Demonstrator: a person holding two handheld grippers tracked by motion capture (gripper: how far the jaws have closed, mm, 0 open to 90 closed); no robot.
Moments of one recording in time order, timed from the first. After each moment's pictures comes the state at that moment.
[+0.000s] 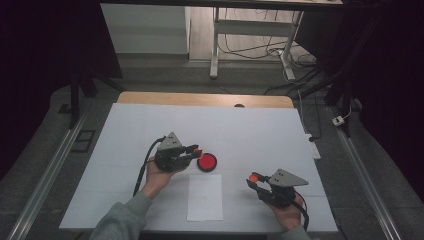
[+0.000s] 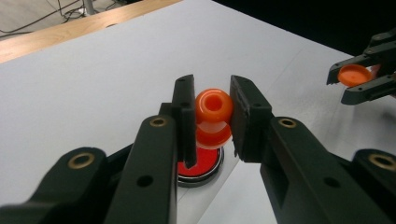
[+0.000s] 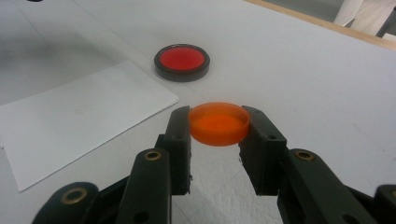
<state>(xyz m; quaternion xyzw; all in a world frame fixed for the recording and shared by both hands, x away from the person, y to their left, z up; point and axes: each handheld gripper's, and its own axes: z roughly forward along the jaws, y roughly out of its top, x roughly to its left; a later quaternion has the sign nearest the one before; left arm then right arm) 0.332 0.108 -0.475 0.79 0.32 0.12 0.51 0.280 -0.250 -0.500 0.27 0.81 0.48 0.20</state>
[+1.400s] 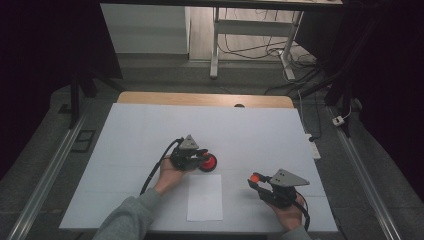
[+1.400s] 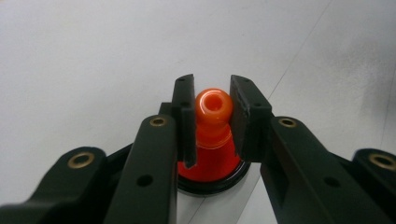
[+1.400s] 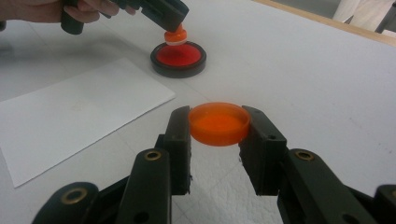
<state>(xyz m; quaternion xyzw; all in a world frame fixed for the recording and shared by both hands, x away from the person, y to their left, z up) 0.365 0.075 -0.514 0.83 0.31 0.11 0.45 0.281 -0.254 -0.502 0.28 0.81 0.47 0.20</state>
